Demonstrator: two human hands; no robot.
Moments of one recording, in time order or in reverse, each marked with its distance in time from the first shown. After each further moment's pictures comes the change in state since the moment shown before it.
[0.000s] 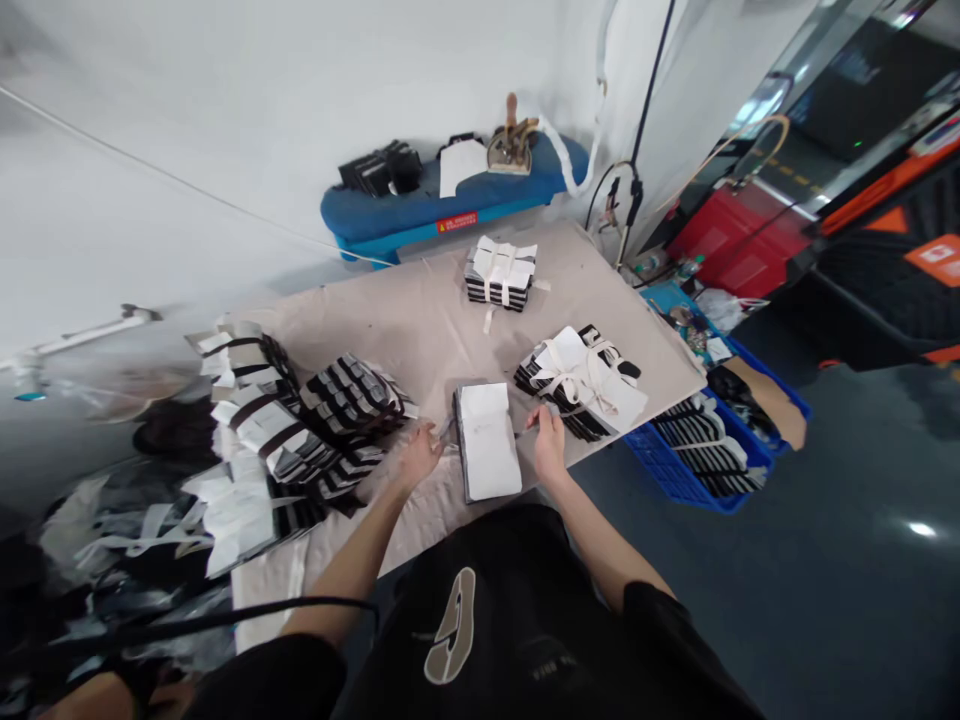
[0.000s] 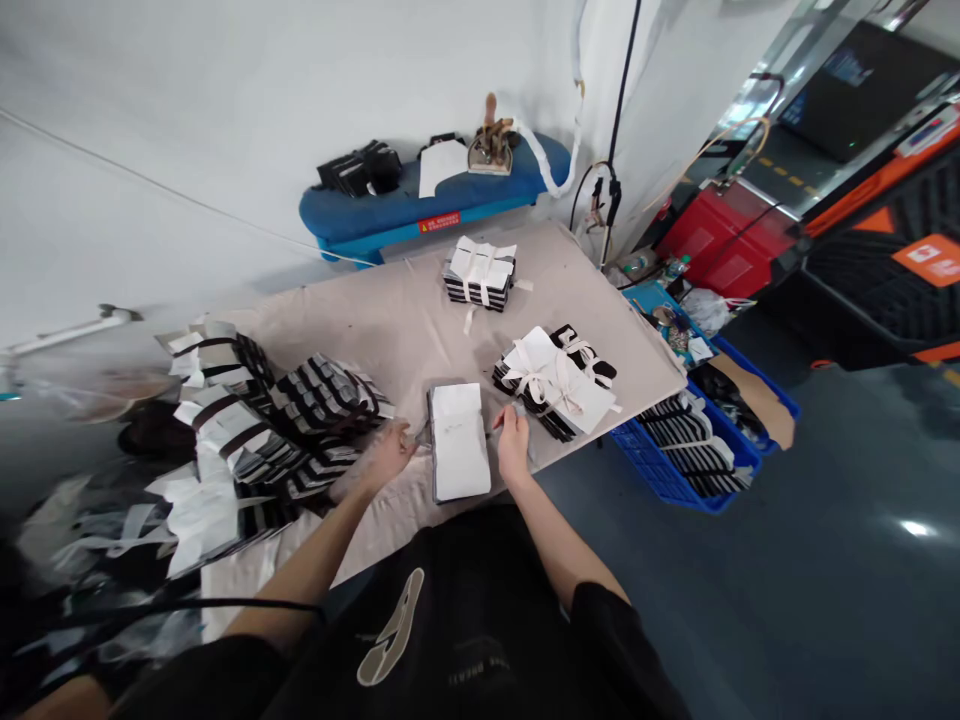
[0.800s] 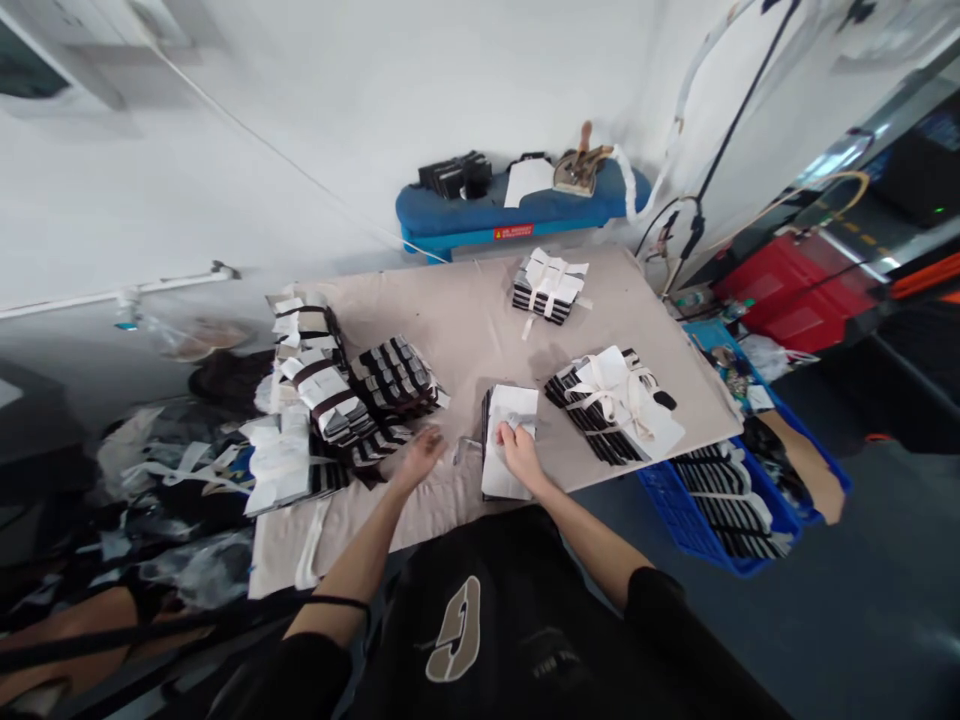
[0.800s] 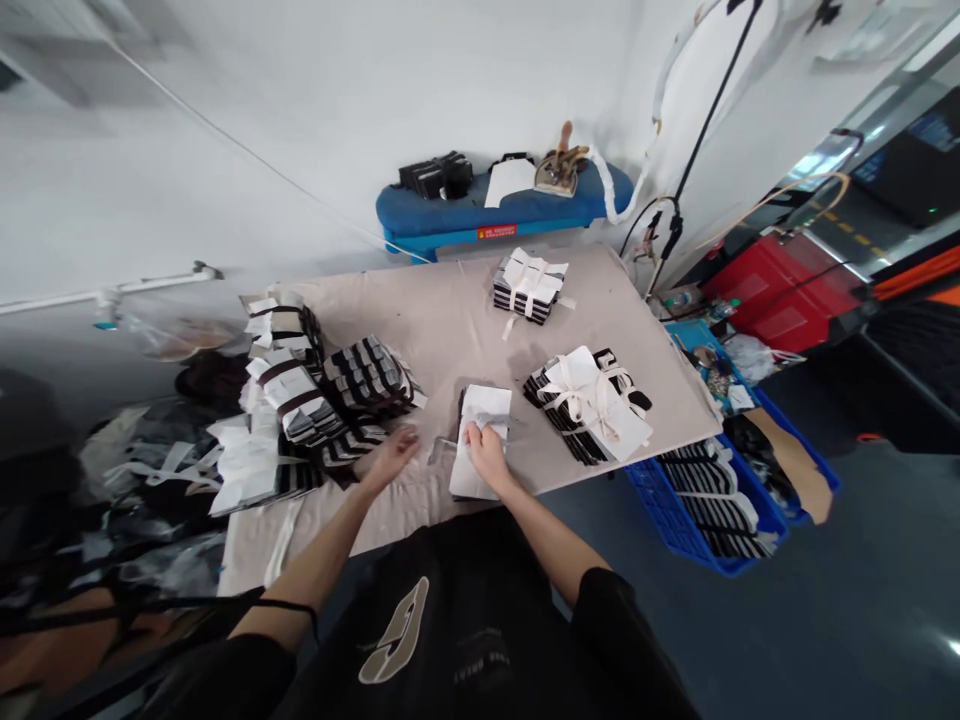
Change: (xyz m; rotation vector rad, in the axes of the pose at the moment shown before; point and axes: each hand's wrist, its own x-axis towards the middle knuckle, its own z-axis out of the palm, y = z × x) left_hand -0.024 -0.068 0.000 -0.429 0.025 -0.152; right_hand -0.029 0.022 0.060 -0.392 -0.494 -0.043
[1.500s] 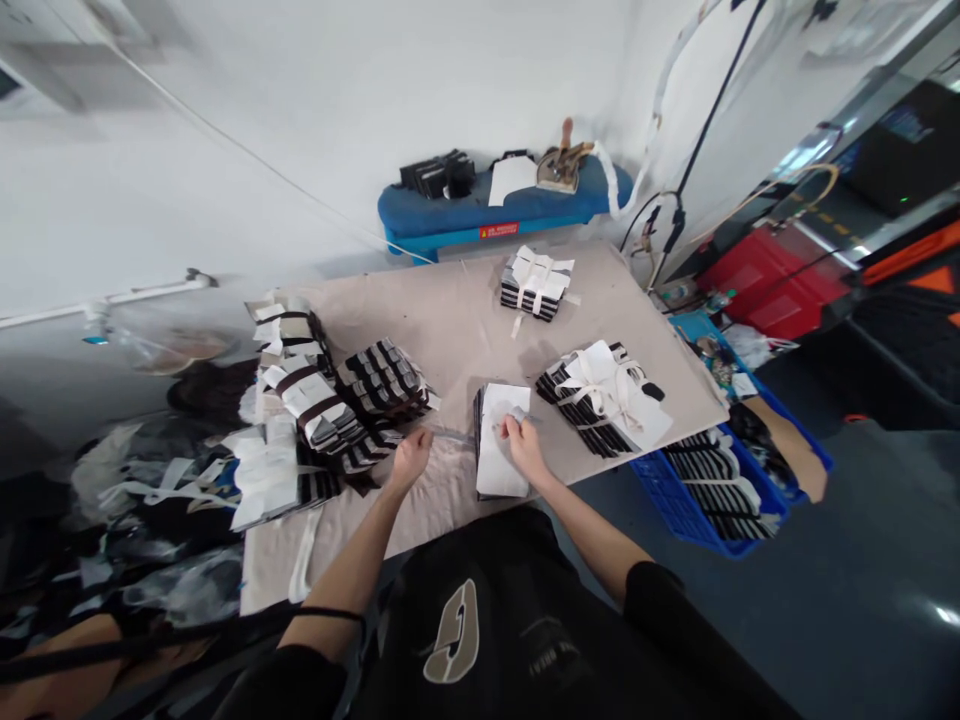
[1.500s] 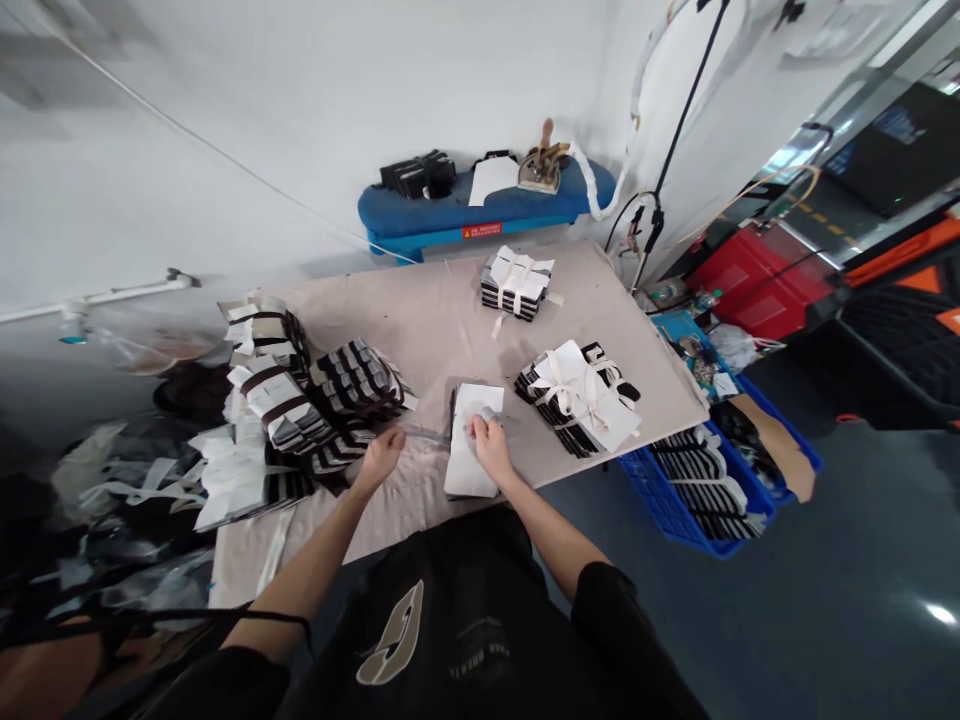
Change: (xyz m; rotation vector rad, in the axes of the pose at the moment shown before) left_hand -0.005 0.046 -0.012 0.316 0.066 0.095; right_hand 0.004 -0.001 -0.018 0.052 0.072 -0.043
